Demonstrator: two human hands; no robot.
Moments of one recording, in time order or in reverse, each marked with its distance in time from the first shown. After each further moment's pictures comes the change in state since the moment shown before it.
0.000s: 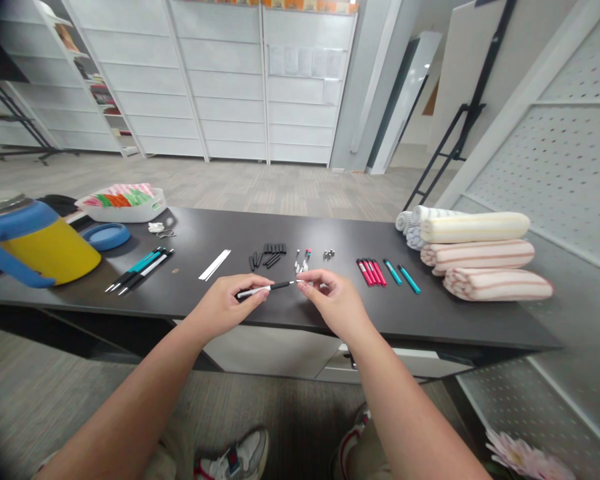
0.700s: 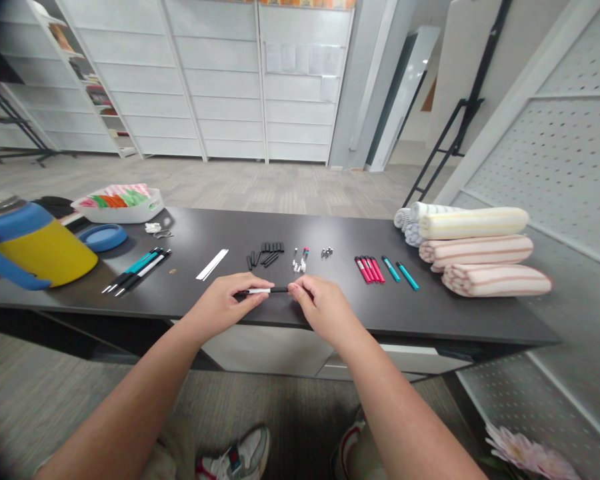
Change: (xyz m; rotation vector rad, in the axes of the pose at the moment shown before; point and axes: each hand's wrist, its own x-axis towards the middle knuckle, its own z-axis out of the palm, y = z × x) left_hand 0.002 -0.001 -0.002 0.024 -0.059 0.053; right_hand -0.004 -0.013 0.008 -0.408 -0.149 -0.221
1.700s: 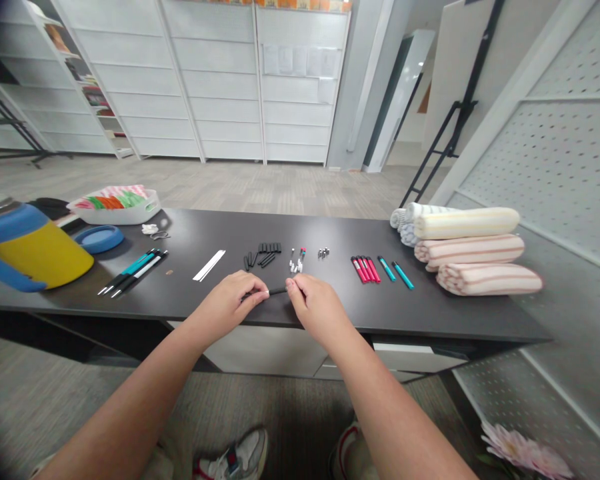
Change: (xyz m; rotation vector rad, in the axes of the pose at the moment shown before) left_hand 0.005 -0.009 0.011 0.224 -0.008 0.088; right_hand 0.002 -0.001 0.011 -0.124 0.090 -0.049
